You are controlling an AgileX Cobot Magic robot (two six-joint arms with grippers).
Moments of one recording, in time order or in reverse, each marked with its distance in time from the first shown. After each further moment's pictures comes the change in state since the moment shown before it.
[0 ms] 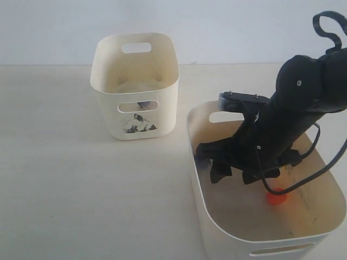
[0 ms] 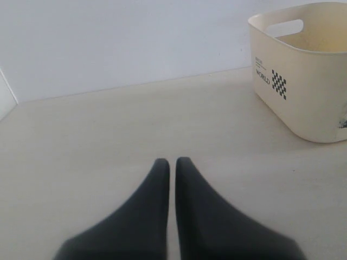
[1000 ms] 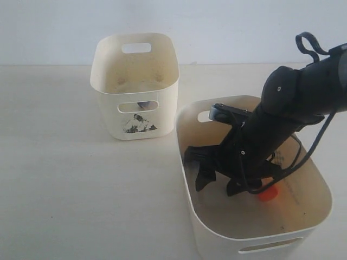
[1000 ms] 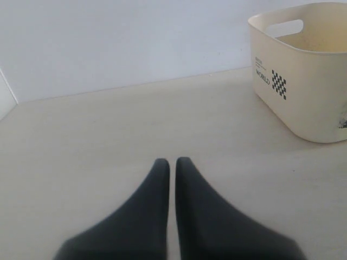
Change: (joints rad) left arm 0.000 0.000 0.000 0.000 0.000 0.000; right arm -0.002 0.138 -0.037 0.207 0.008 -0.101
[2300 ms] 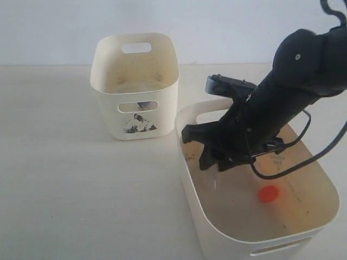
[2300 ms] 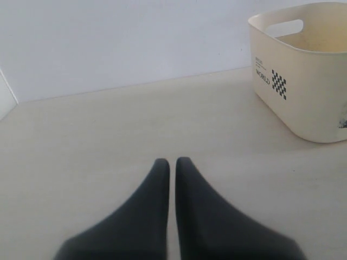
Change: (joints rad) left arm 0.000 0.000 0.000 0.000 0.000 0.000; right arm 0.009 -0.164 -0.043 -0.046 0.071 -0.028
